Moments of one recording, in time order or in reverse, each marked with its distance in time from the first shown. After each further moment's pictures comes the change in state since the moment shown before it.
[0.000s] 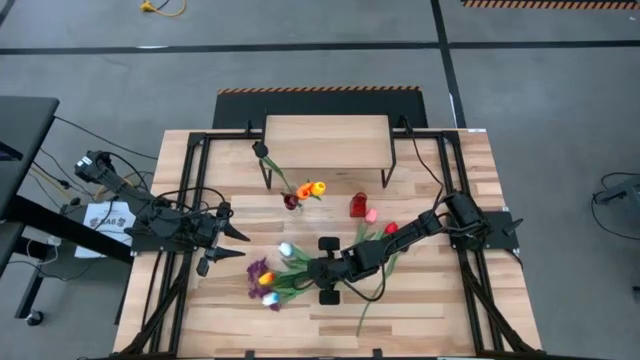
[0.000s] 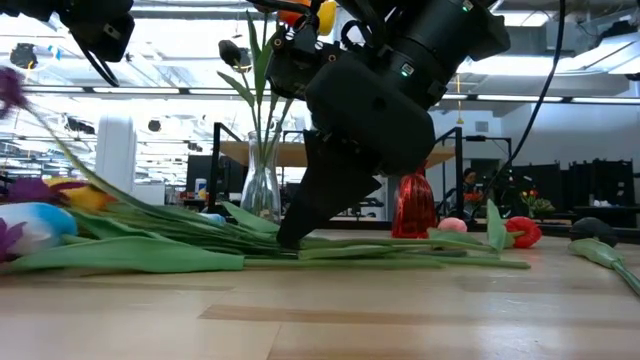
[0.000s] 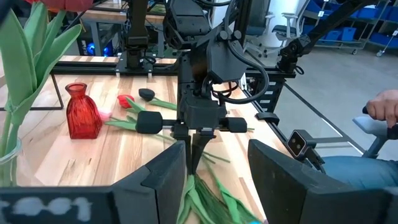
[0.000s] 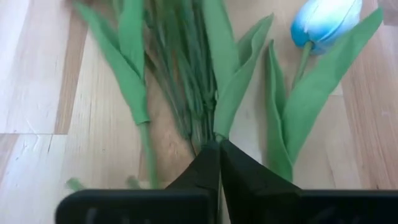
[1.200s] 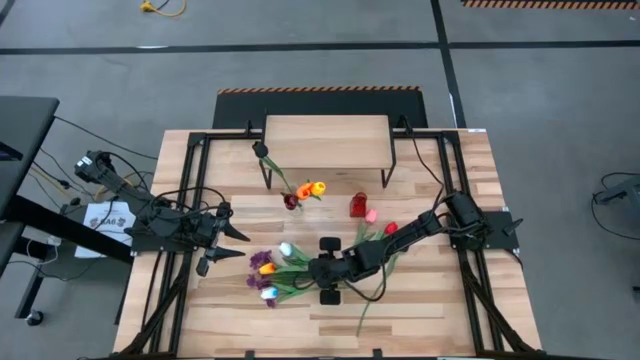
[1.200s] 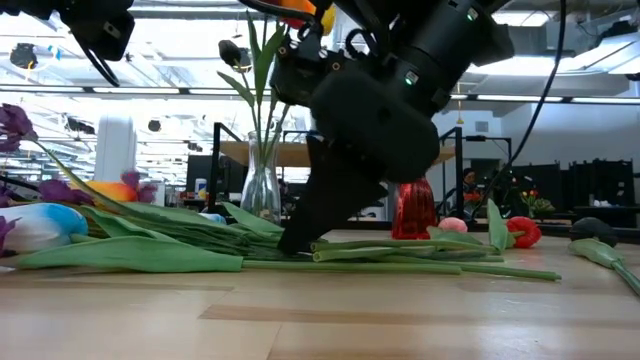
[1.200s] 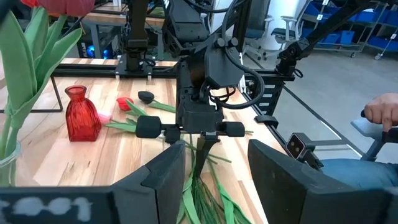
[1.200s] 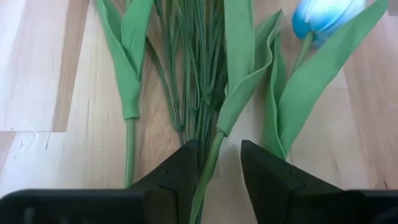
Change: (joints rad) left arm 0.000 0.000 0.000 0.013 0.000 0.001; right arm 0.001 0.000 -0.020 0.021 -0.003 0.018
